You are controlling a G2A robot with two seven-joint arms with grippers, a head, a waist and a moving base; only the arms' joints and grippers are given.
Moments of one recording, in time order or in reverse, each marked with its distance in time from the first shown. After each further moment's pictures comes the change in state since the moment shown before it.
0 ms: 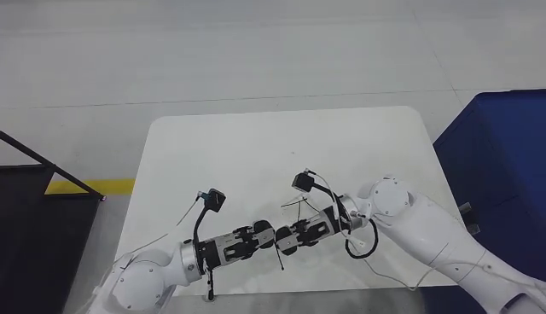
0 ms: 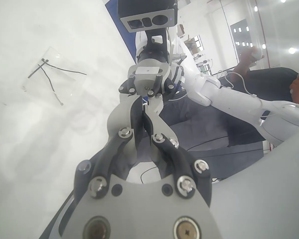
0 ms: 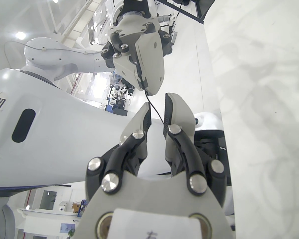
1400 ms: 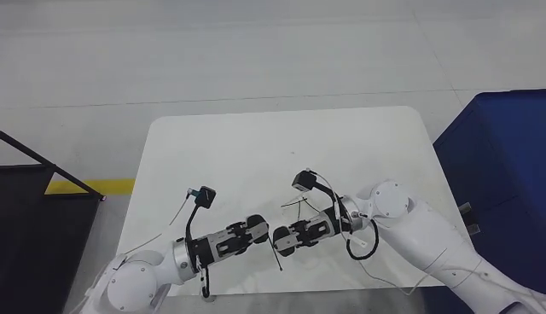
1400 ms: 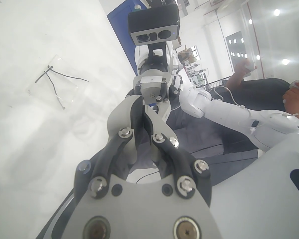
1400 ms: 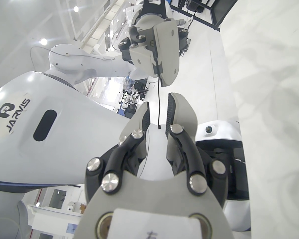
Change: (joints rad) left arm 0.015 0.021 -0.030 -0.018 -0.054 0.018 0.036; right arm -0.077 -0.041 0.097 -0.007 0.053 0.036 0.050
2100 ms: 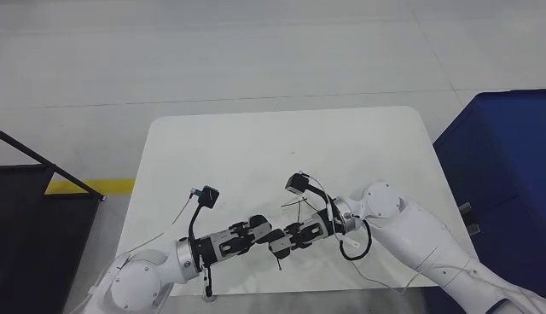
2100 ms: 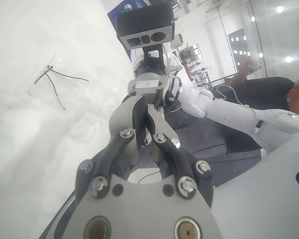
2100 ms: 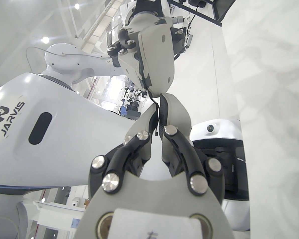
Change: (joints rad) left arm -0.013 0.006 0.022 0.008 0.019 0.001 0.017; right arm 0.007 -0.045 -0.011 0.039 -0.007 -0.003 0.021
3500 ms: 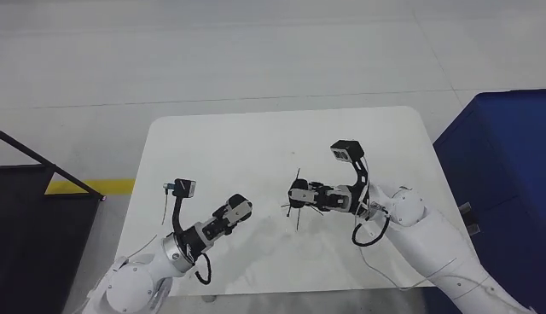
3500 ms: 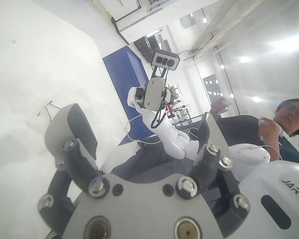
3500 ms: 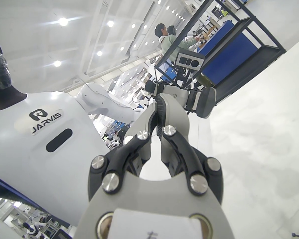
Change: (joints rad) left arm 0.032 -0.006 -0.025 0.012 -0.139 -0.024 0.226; right arm -0.165 0.009 0.258 -0.050 -0.013 -0.311 -0.304
